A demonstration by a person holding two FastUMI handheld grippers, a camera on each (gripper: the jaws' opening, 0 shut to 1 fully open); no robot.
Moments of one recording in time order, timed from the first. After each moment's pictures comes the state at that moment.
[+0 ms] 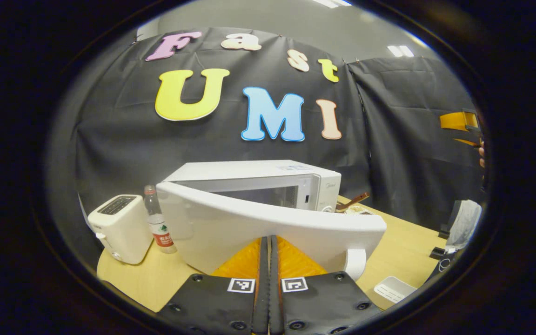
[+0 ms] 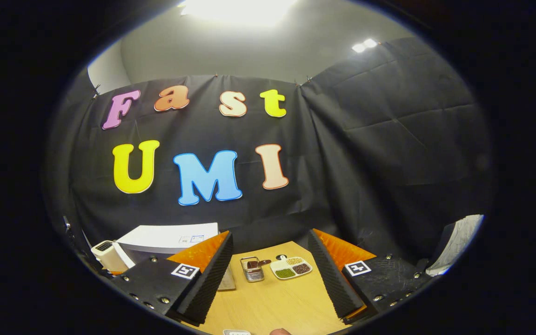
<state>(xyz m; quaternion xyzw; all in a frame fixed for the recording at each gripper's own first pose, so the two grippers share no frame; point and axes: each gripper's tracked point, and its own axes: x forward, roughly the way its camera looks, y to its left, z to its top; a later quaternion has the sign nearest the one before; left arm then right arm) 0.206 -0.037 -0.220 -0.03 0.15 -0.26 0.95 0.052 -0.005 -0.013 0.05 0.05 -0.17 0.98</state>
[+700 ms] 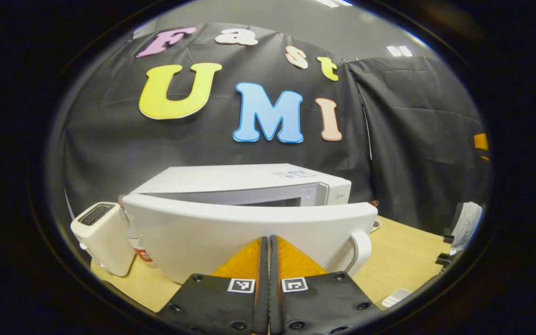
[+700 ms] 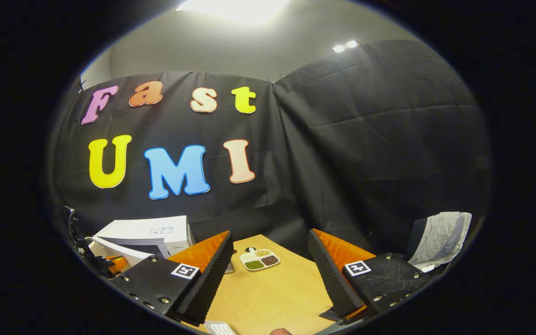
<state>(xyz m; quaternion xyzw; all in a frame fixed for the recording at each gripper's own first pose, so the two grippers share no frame) 0.277 -0.078 -0.226 -0.04 0.15 -0.28 0.95 -0.005 -0.042 -0.027 0.05 0.07 -0.26 0.96</state>
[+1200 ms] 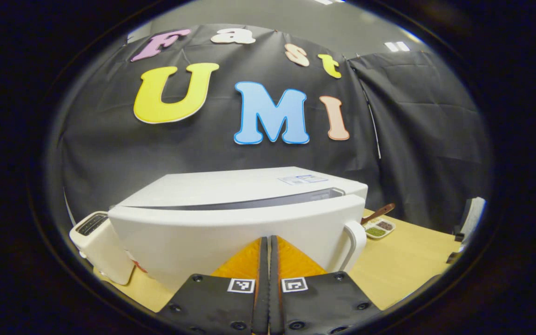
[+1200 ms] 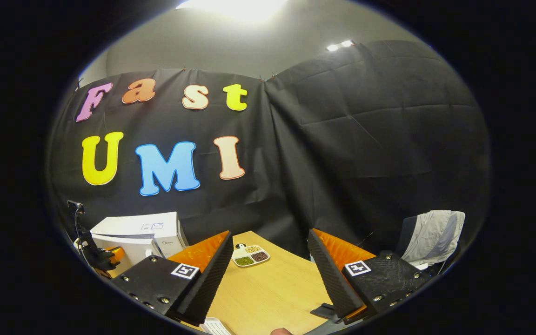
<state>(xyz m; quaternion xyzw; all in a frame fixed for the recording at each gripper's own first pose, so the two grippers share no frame) 0.321 -0.095 -0.234 -0.03 0.14 -0.25 0.96 -0.018 -0.051 -0.035 0.05 0.08 -0.28 0.95</state>
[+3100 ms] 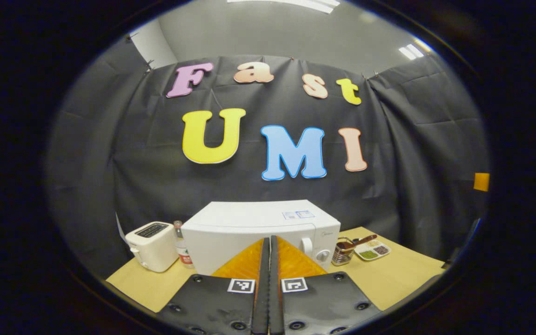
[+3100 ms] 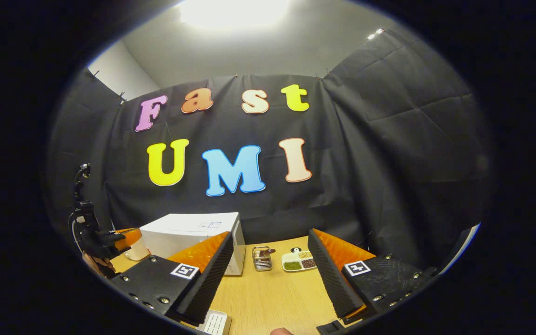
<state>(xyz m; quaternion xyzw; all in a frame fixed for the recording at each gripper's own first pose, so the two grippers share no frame) 0.146 -0.075 -0.076 -0.02 0.08 -0.11 0.99 0.008 -0.044 -0.019 0.07 0.06 -0.02 1.00</state>
